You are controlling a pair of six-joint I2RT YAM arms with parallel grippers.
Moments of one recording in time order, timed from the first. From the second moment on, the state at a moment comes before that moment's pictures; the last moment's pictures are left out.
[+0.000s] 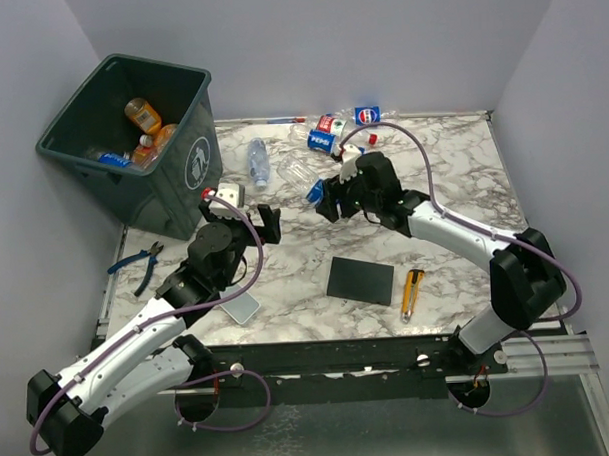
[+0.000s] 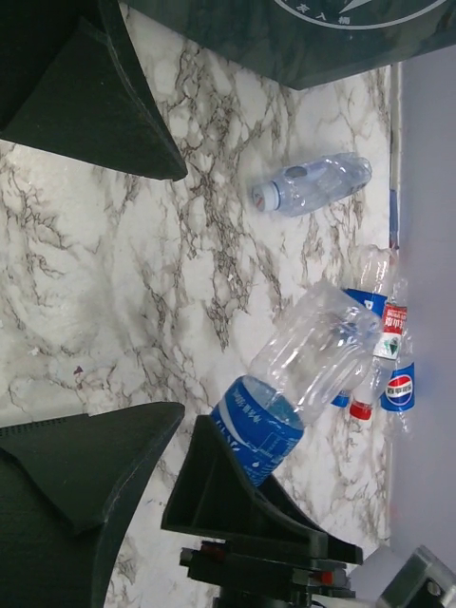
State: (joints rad) left arm -0.73 0.79 0.63 0.04 -0.44 -0.26; right arm 0.62 1.58 1.10 -0.02 -0.16 0.10
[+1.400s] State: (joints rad) left arm -1.04 1.10 0.89 -0.11 -0.03 1.36; right arm 0.61 1.08 1.04 -0.74 -0.37 0.18
